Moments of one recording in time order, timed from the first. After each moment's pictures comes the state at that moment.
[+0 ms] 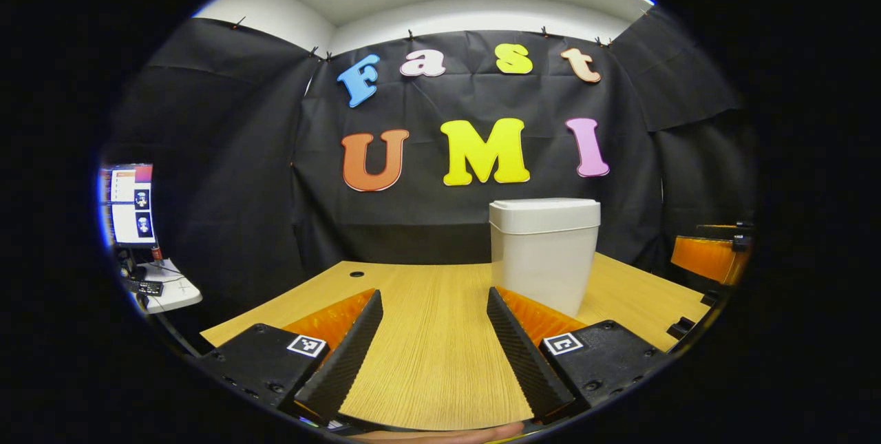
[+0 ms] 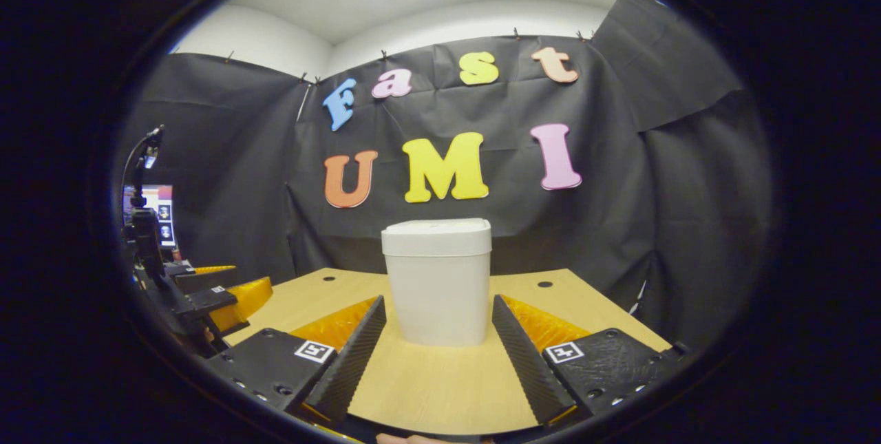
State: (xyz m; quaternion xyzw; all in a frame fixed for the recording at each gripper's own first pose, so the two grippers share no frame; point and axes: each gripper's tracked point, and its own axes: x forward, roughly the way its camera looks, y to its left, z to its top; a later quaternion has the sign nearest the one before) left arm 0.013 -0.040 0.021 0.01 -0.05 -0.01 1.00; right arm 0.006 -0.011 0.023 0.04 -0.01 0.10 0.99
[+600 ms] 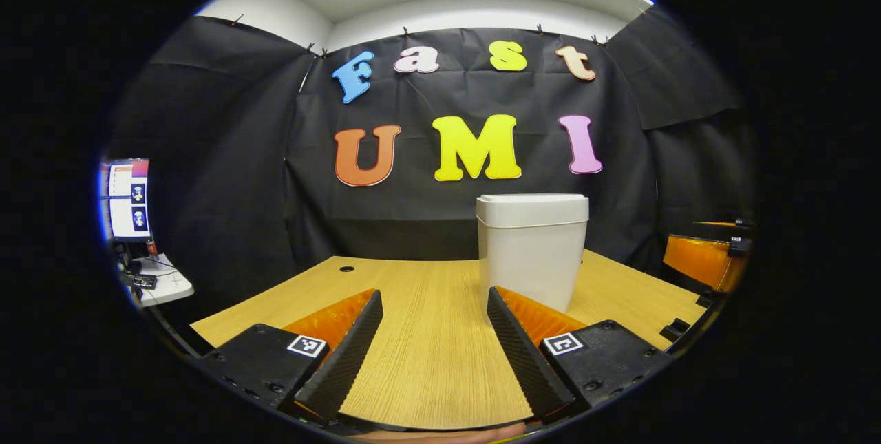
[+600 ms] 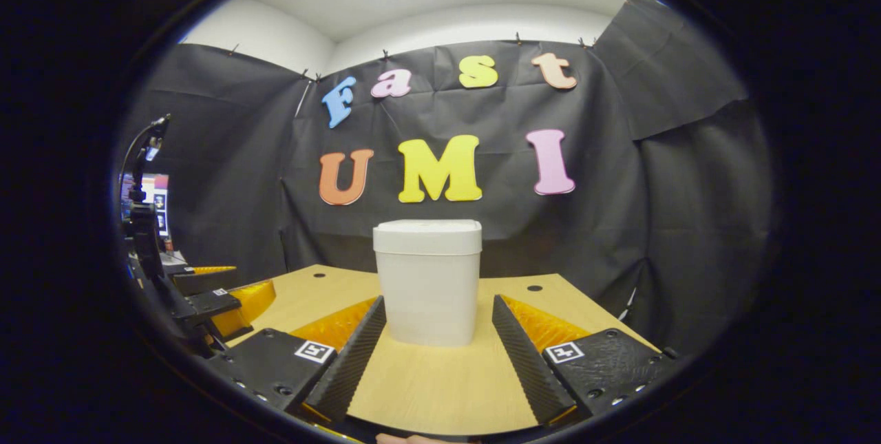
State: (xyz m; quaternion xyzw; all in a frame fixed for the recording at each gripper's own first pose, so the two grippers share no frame) left arm 0.014 -0.060 0.009 0.00 -0.04 -0.01 1.00; right arm 0.004 -0.021 0.018 0.02 -0.01 0.08 1.00
